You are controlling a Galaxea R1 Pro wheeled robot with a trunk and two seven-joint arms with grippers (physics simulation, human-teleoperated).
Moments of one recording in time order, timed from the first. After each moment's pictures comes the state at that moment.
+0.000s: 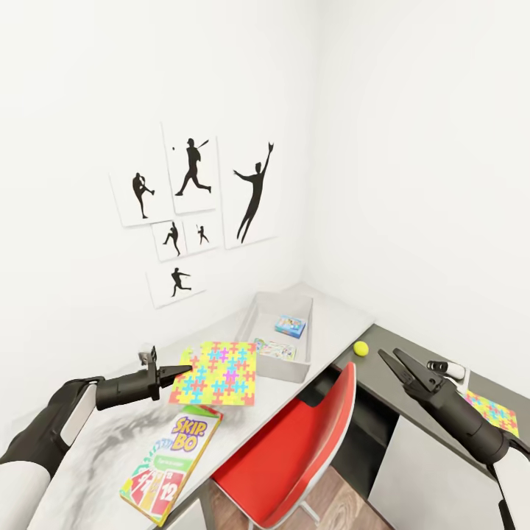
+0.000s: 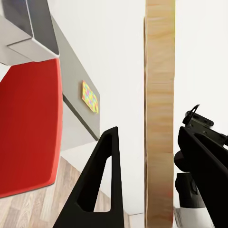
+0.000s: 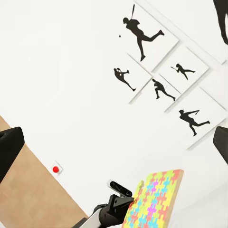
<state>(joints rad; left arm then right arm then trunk) -0.61 0.30 0.04 -0.85 0.48 1.02 -1.21 -0.17 -0.10 -0.42 -1.61 -0.90 0.80 0.99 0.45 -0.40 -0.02</state>
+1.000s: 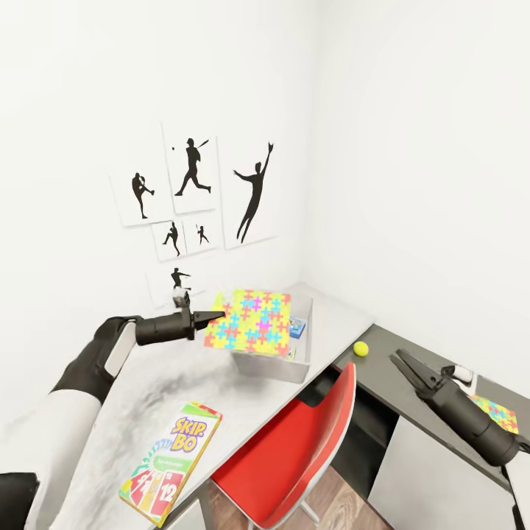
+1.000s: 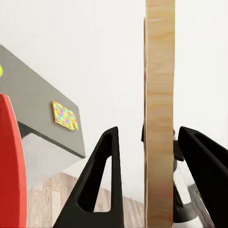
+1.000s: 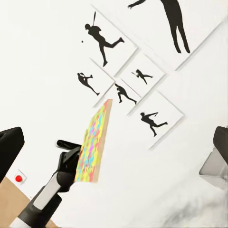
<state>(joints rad) -0.88 0.17 -0.03 -0.87 0.47 1.04 -1.16 -0.17 -0.10 -0.49 -1.60 -0.83 0.80 0.91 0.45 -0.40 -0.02</state>
